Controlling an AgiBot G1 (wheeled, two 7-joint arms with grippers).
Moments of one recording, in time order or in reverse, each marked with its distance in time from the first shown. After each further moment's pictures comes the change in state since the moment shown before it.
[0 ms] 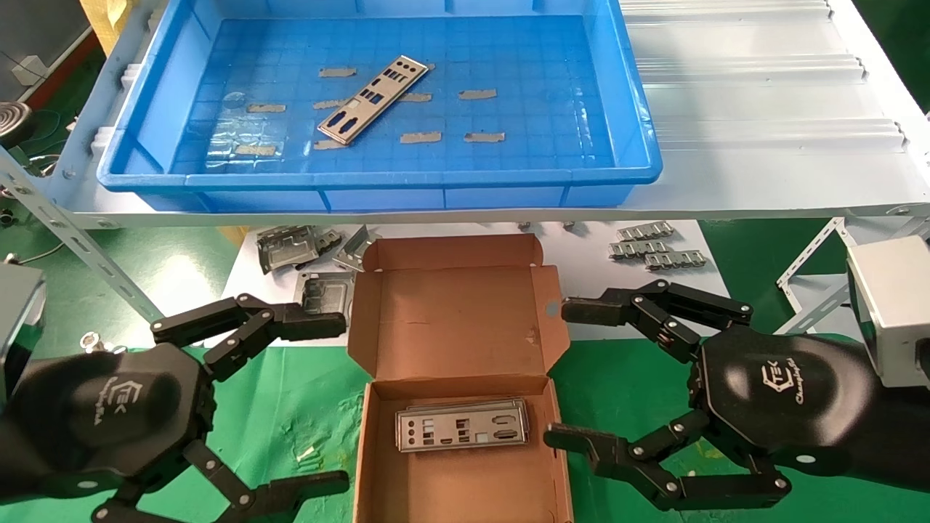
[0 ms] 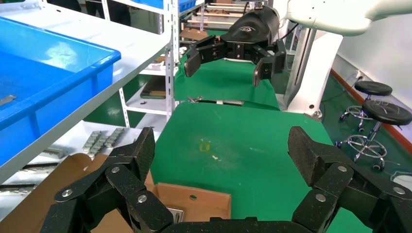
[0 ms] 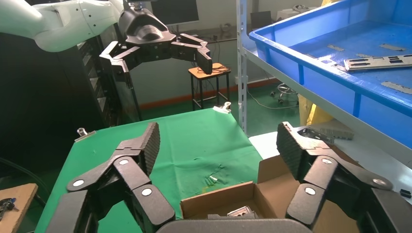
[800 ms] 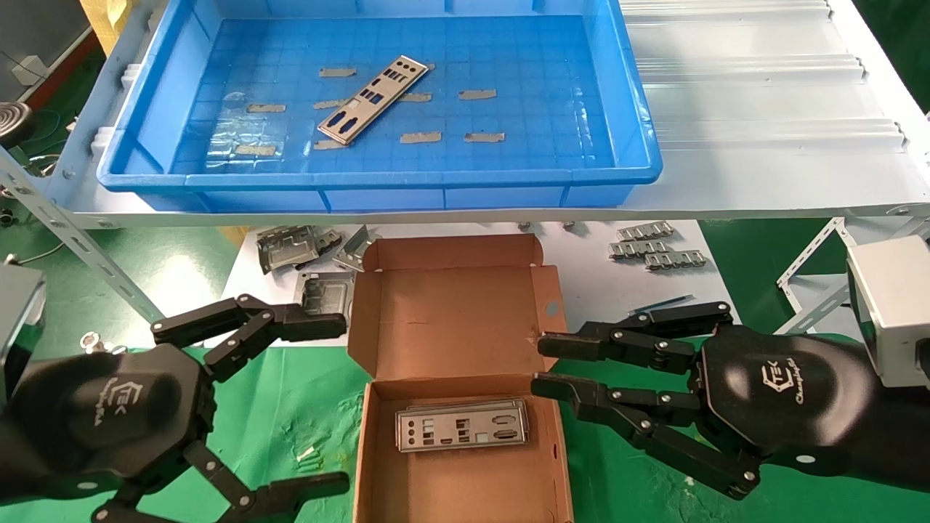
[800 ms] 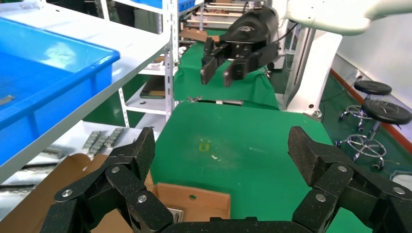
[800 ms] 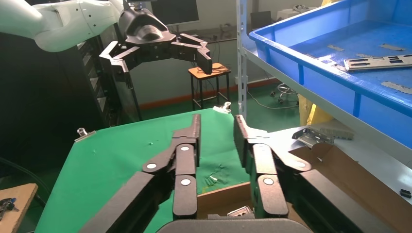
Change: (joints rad) left arm -0.061 0.013 0.005 0.003 0.032 -0.031 -0.017; right arm 0.000 0.000 0.000 0.000 0.000 0.000 0.000
